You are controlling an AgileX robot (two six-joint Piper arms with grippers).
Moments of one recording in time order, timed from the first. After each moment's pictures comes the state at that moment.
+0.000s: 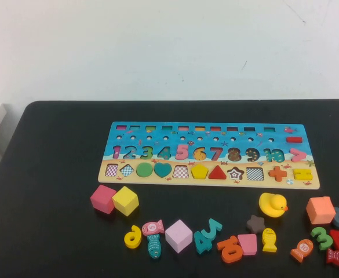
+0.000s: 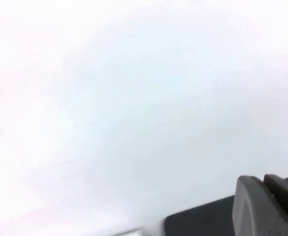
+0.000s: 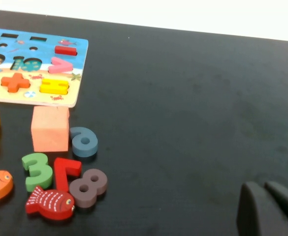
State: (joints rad) right arm -0.11 -0.01 0.02 -0.12 0.41 -0.03; left arm -0.52 1.45 -2.35 0.48 1.31 0.05
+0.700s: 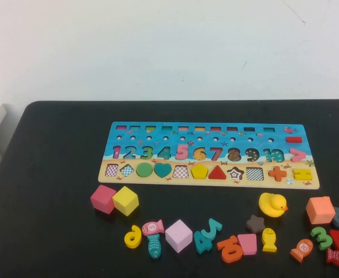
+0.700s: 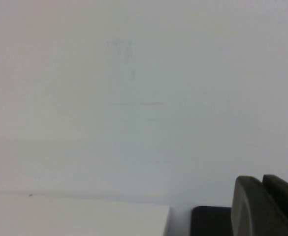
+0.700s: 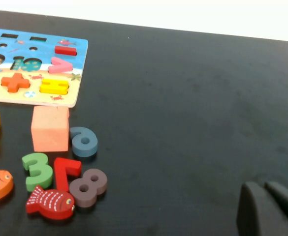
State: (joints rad) right arm -0.11 -0.01 0.02 -0.12 0.41 -0.03; left arm -0.52 0.20 -1.01 0.80 1.01 -0.49
